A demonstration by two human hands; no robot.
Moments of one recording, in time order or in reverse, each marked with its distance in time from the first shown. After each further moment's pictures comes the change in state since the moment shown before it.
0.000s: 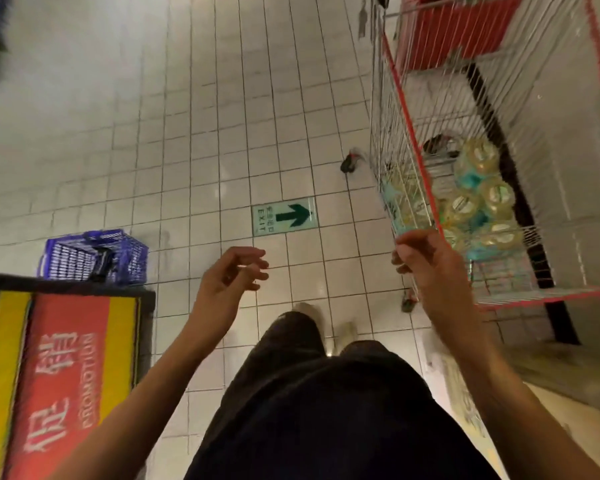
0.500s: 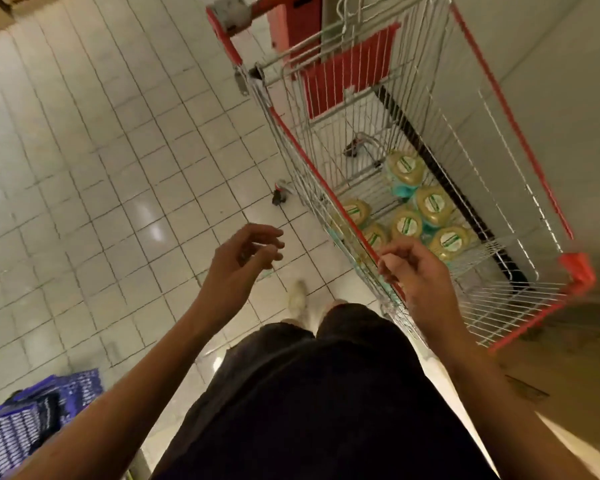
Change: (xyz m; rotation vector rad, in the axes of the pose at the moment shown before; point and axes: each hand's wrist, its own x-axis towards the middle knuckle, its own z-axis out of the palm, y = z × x) left_hand 0.349 0.147 0.091 0.112 -0.504 0.189; right_hand 0.223 -0.037 -0.030 0.101 0.321 0.165
